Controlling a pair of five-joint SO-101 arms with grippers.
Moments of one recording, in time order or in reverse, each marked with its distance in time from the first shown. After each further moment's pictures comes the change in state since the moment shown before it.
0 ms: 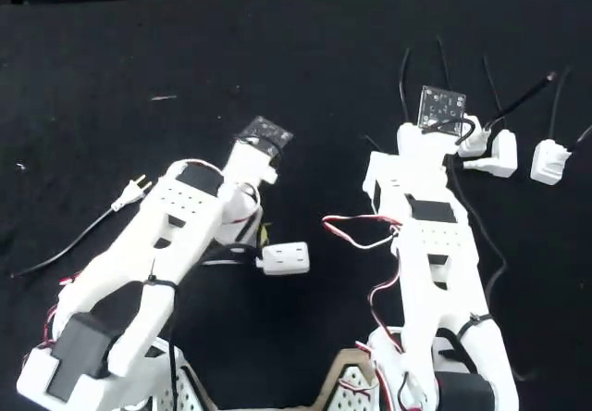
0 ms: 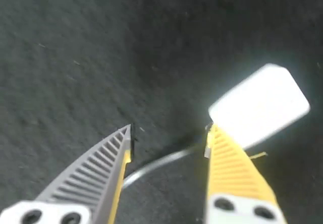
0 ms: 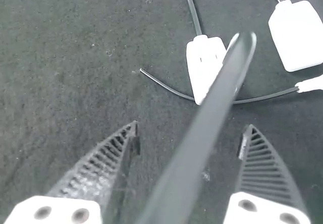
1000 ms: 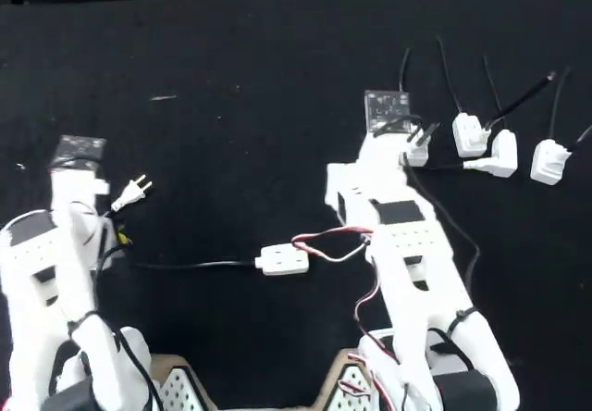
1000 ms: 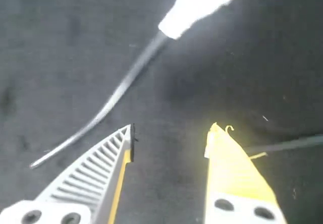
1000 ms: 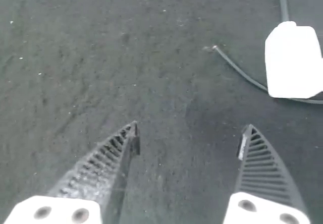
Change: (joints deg) left arm -50.9 -21.5 18.3 -3.3 -20.6; right arm -12.5 0.0 0.0 3.3 0.0
